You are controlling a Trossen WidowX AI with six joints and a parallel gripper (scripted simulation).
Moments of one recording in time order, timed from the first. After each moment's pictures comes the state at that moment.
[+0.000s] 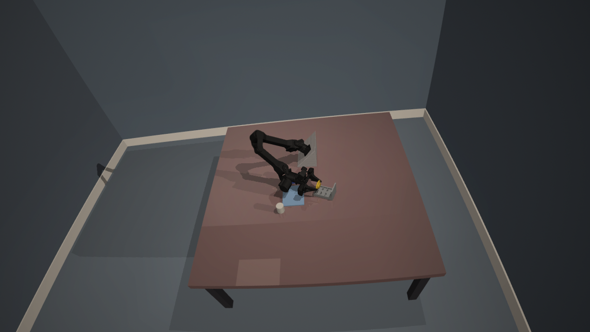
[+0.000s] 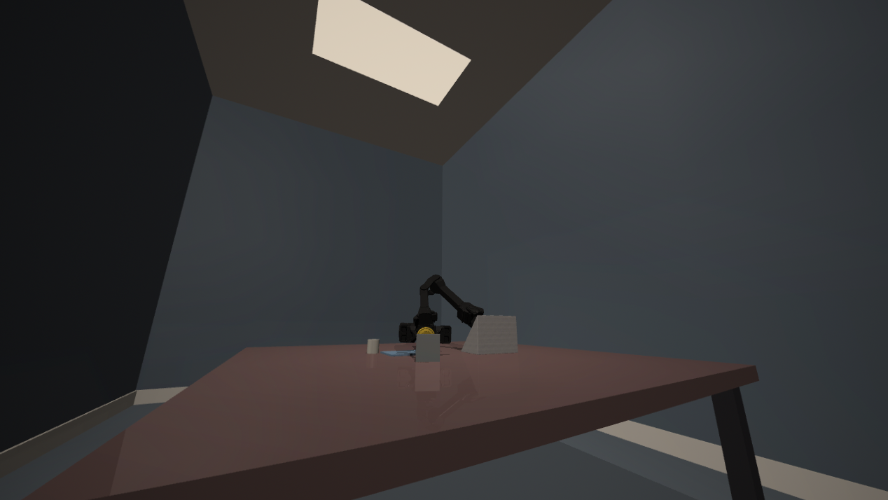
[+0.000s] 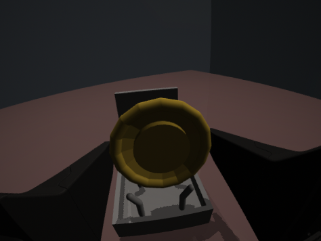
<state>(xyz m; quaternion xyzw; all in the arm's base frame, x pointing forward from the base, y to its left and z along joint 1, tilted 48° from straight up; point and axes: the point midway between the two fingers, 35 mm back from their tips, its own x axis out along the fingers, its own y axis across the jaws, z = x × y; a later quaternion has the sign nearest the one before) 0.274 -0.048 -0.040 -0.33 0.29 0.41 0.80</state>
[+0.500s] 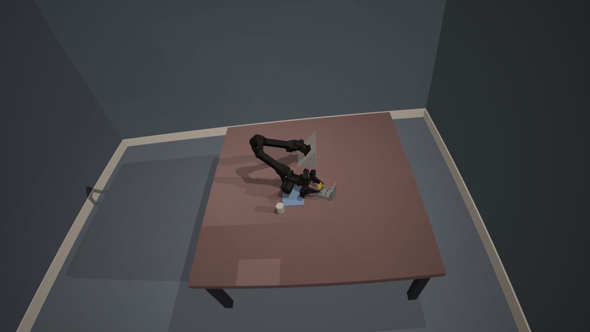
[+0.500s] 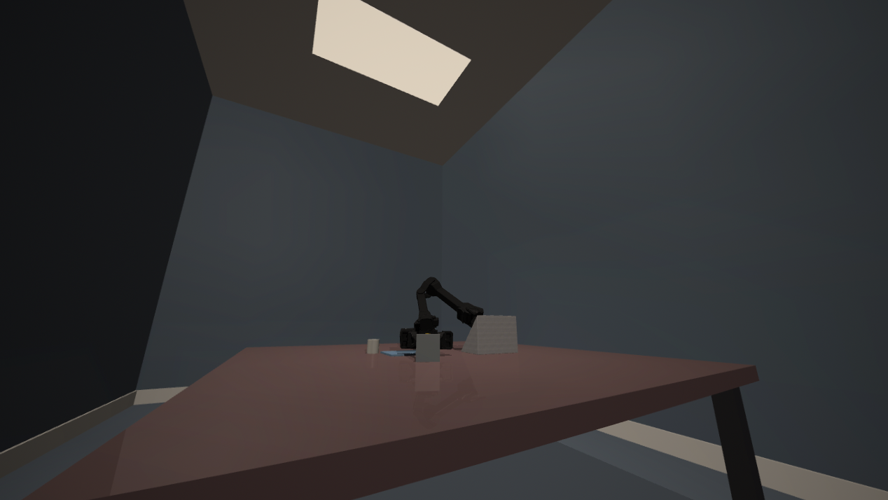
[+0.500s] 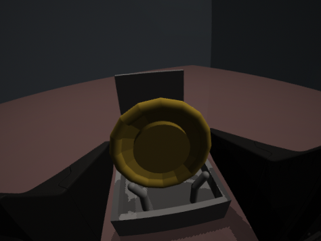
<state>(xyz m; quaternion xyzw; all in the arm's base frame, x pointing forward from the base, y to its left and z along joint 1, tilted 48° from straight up) 0.271 -0.056 -0.060 -0.33 0.30 0.40 0.80</state>
